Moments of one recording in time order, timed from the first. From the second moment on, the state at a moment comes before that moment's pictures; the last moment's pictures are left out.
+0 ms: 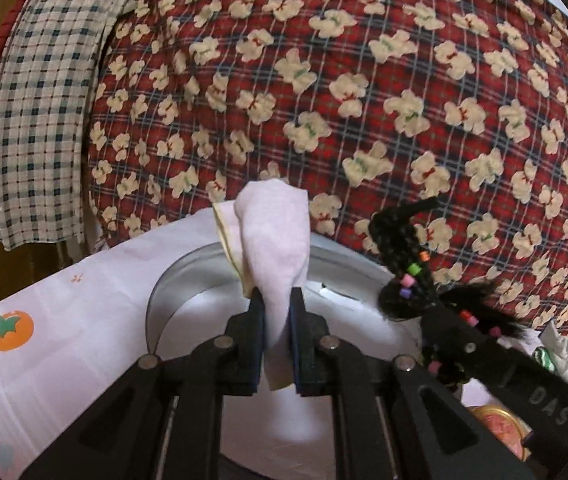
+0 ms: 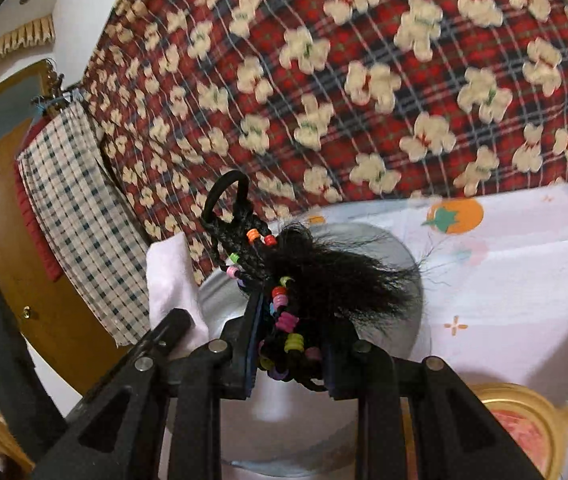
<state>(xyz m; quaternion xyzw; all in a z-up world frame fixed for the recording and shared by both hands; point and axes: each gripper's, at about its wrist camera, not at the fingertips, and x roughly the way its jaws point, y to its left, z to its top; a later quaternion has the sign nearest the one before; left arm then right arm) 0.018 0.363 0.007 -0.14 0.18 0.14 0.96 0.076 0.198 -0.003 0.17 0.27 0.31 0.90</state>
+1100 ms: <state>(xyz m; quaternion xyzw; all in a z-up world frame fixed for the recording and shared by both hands) -0.017 0.361 0.013 -0.10 0.10 0.28 0.95 0.002 0.116 0.017 0.09 0.12 0.16 0.98</state>
